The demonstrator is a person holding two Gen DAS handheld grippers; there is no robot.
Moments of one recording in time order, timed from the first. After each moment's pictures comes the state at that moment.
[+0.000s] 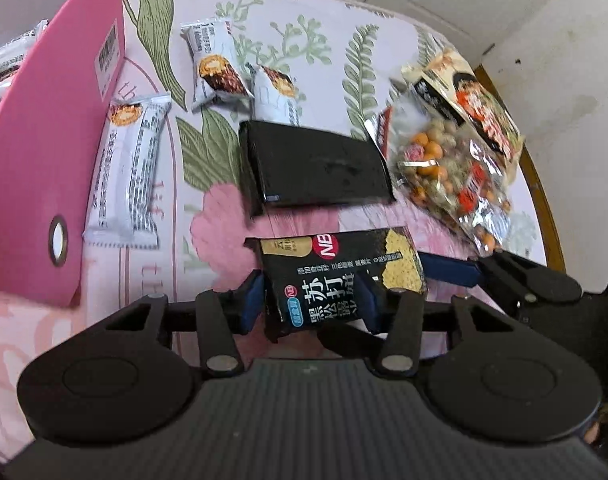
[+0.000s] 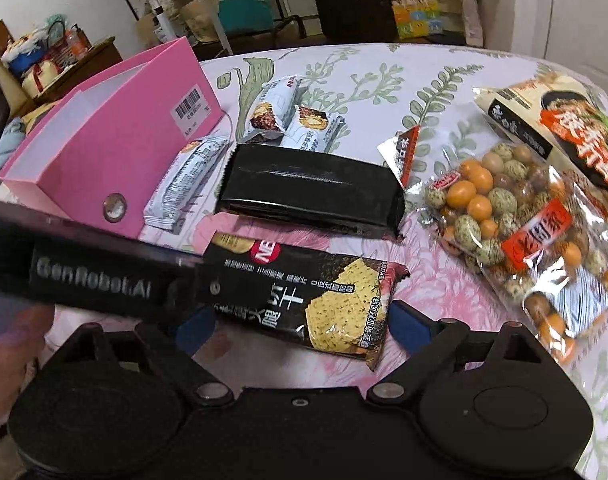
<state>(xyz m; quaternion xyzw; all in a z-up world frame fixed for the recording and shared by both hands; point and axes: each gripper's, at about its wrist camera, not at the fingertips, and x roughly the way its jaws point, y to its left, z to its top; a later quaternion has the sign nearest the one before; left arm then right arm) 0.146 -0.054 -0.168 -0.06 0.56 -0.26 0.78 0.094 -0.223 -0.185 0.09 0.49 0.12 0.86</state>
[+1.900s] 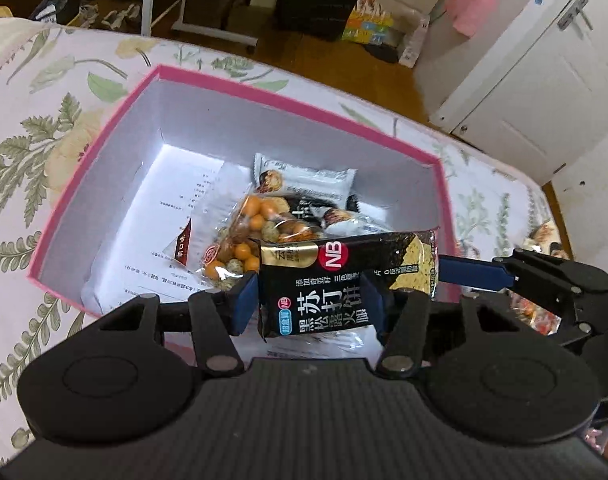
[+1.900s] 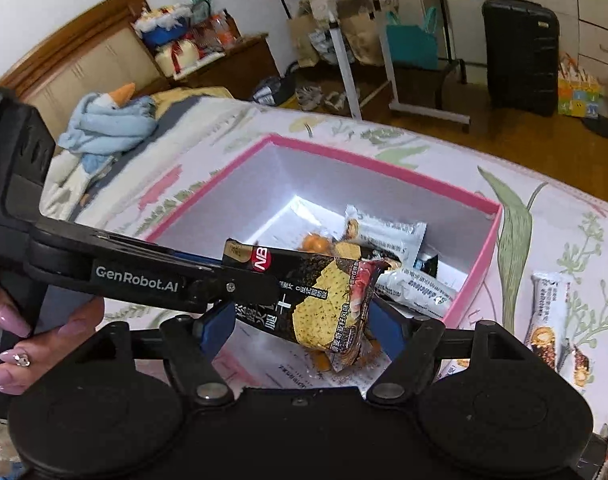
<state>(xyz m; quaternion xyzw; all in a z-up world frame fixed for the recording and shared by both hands) 0.216 0.183 -0.089 -0.13 0.51 -0.12 0.84 0.203 -0.041 -0.087 0.04 0.44 0.30 0.84</state>
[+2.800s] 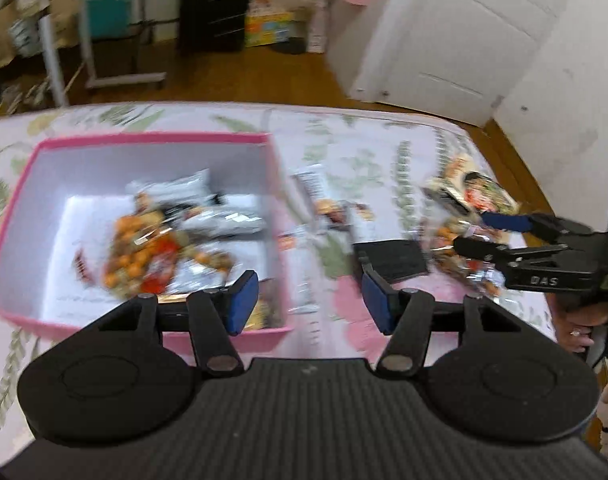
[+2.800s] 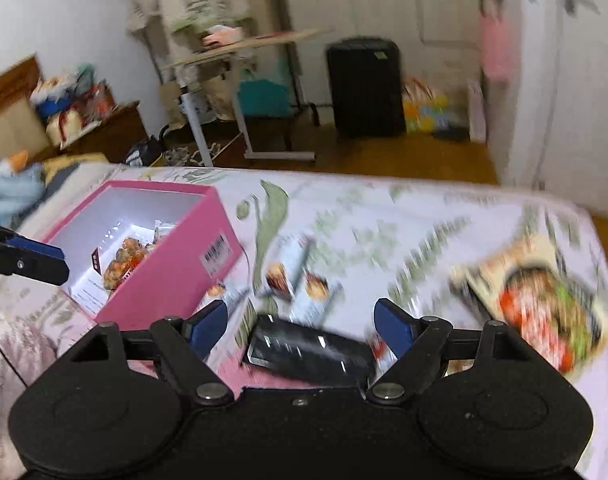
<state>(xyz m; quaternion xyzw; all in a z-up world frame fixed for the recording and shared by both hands) 0.148 0.063 -0.025 -0.02 0.46 -0.24 0.85 0.111 -0.254 -0.083 0.08 0.38 0.12 0.91</state>
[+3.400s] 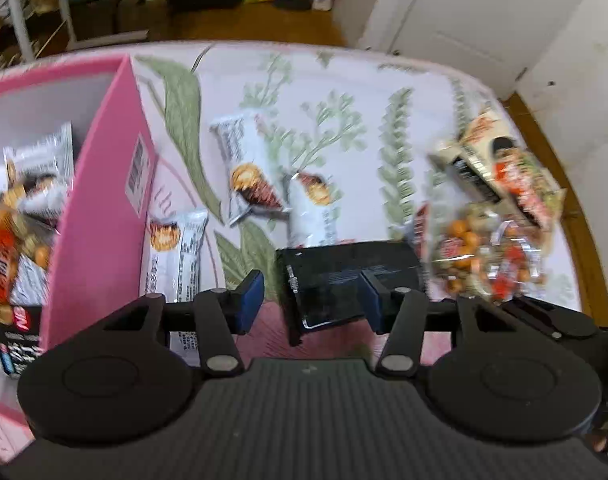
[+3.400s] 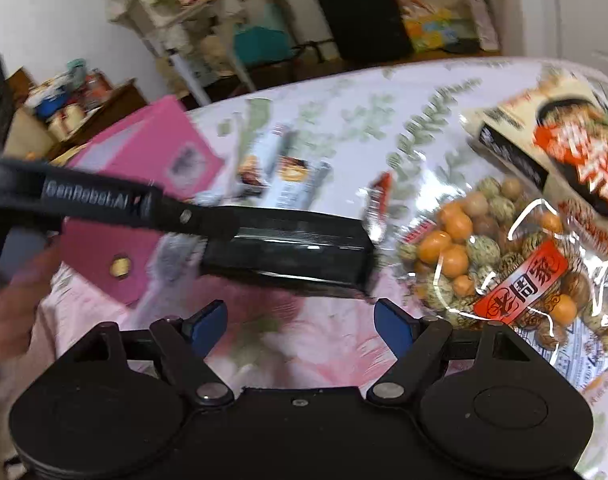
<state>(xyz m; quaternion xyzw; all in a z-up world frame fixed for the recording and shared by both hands) 0.203 -0.065 -0.143 -0.02 0.52 -0.20 0.83 0.119 -0.269 -0.193 0.15 0.45 0.15 0.87</state>
